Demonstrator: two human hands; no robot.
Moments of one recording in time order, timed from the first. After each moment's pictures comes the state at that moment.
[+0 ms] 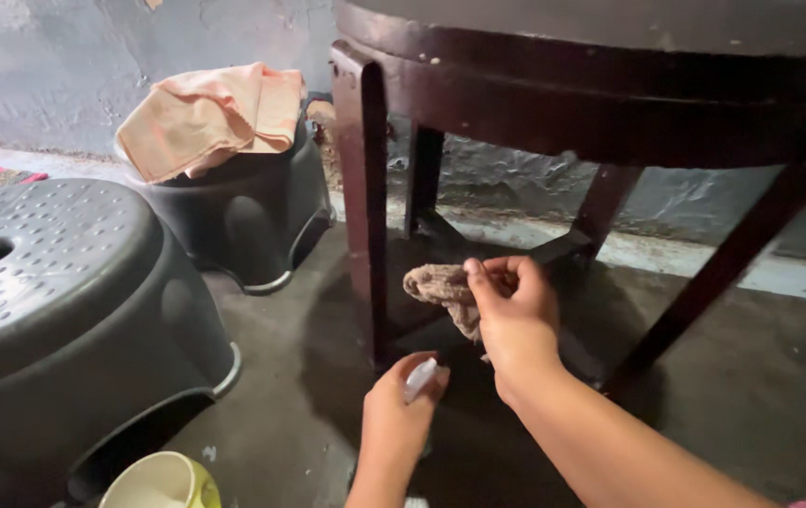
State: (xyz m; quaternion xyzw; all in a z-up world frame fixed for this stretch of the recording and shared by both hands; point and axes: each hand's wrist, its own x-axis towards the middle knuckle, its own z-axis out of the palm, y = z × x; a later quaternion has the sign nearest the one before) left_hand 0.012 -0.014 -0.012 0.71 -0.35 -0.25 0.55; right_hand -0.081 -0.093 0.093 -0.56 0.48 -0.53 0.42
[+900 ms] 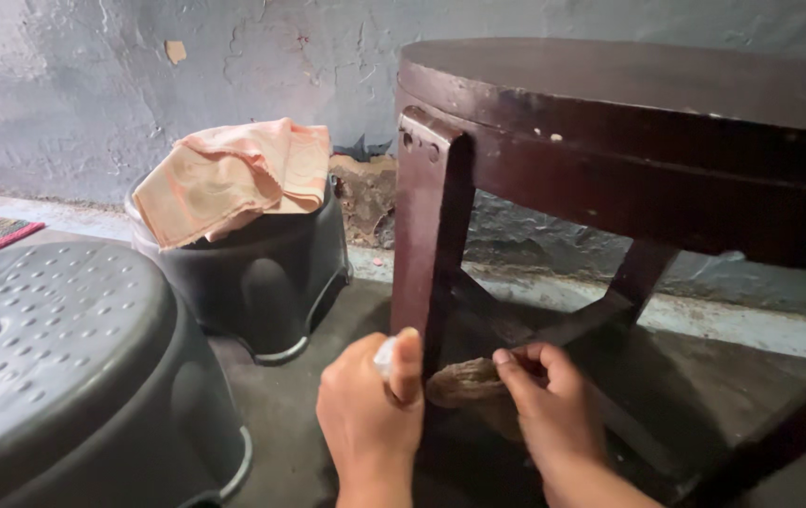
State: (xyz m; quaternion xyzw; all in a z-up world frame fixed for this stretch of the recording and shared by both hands) left_hand 0.107 -0.047 0.068 0.68 -0.38 0.08 0.62; right_hand -0.039 -0.125 0.063 -0.59 0.54 -0.46 0.39
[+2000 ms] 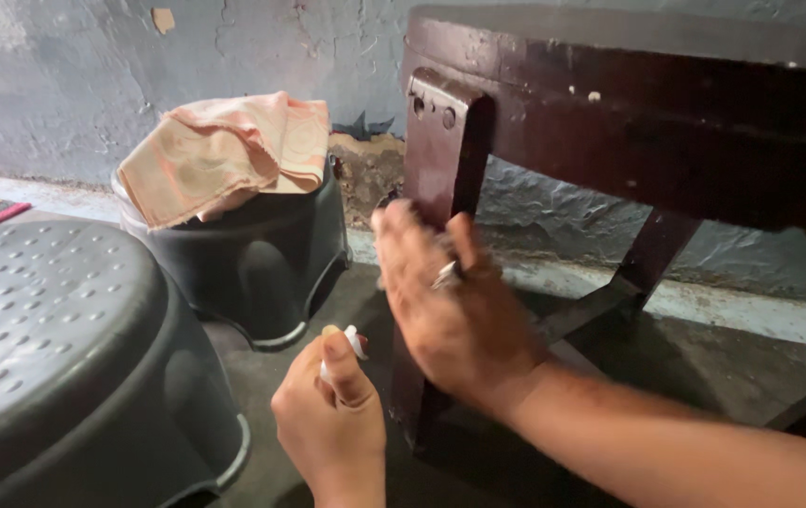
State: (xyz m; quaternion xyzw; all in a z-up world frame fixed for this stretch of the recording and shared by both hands) left_hand 0.121 -0.030 0.067 0.71 -0.23 0.04 0.66; right_hand 0.025 -0.113 0.141 -0.80 0.09 -0.37 -0.46
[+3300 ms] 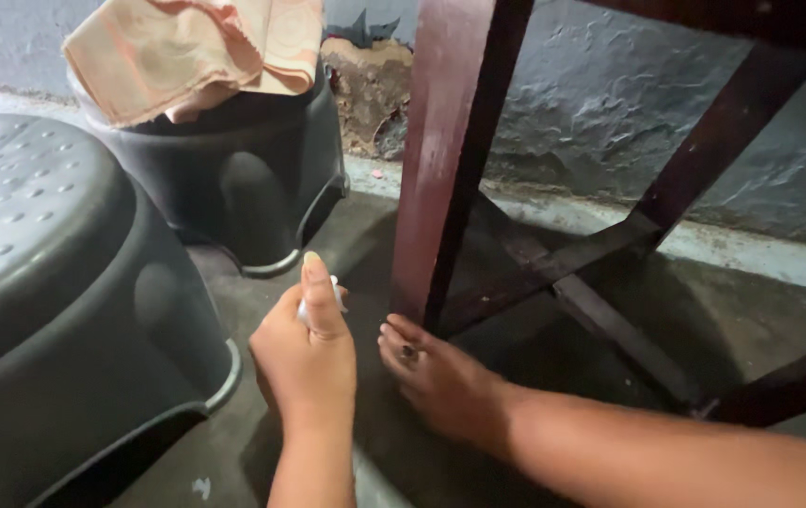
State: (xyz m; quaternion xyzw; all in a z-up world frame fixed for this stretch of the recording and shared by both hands) left_hand 0.145 -0.034 0.022 0.71 -0.23 -0.02 0.67; right_hand 0.010 -0.129 -0.027 -0.88 -0.08 -0.05 -0.46
